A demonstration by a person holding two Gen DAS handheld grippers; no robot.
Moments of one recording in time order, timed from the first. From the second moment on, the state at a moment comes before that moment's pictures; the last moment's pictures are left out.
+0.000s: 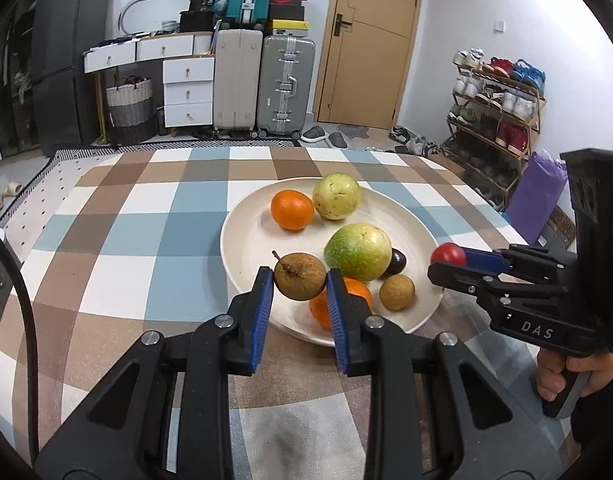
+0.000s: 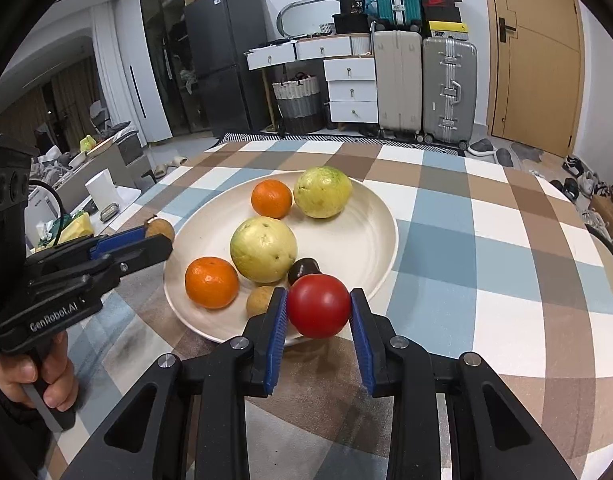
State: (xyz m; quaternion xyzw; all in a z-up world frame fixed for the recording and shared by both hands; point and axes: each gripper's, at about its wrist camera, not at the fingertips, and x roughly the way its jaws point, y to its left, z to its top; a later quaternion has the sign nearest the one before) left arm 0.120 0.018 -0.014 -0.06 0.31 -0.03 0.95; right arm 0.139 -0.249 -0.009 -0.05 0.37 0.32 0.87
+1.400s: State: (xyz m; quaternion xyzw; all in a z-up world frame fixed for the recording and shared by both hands) left arm 0.077 0.016 -0.014 -0.06 0.31 -0.01 0.95; right arm 0.112 -0.274 0.006 -0.04 0.33 0.30 0.89
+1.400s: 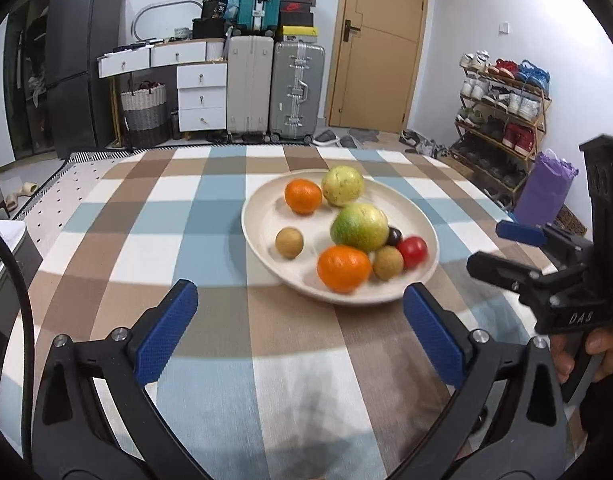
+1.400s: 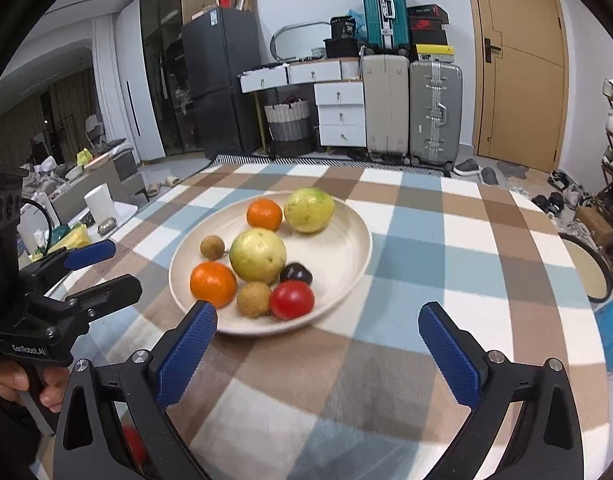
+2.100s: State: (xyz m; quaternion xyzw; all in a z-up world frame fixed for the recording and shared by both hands) left arm -0.002 -0.020 -0.018 -0.02 0.34 -0.04 0.94; right arm 0.030 -0.283 0.002 -0.09 0.39 0.32 0.86
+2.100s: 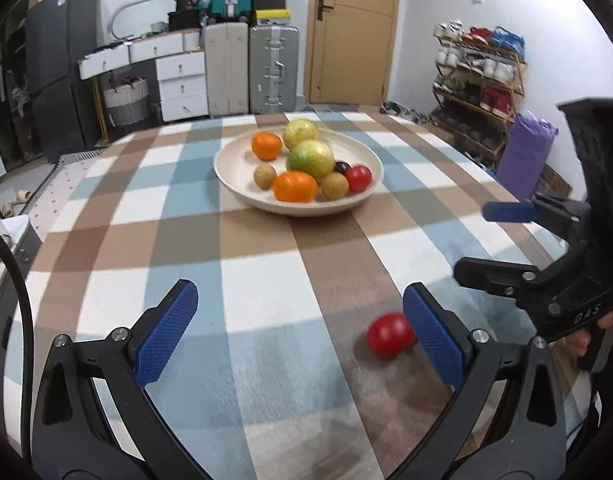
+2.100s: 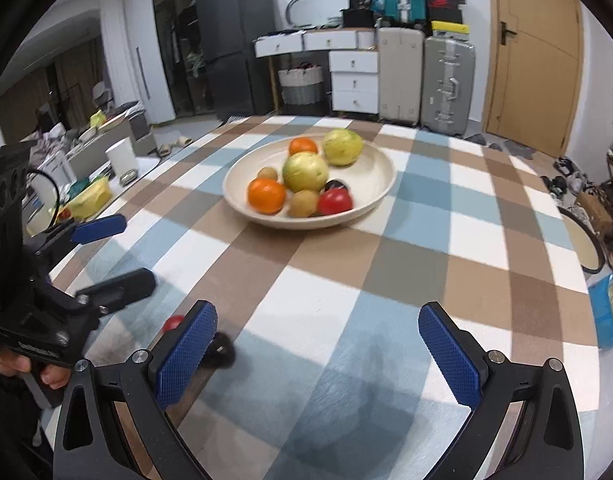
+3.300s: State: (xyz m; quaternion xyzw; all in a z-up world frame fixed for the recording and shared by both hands) left arm 0.006 -0.009 -0.035 -0.07 0.40 -0.07 0.91; right arm 0.012 -0.241 -0.030 -0.17 0.42 0.38 0.81
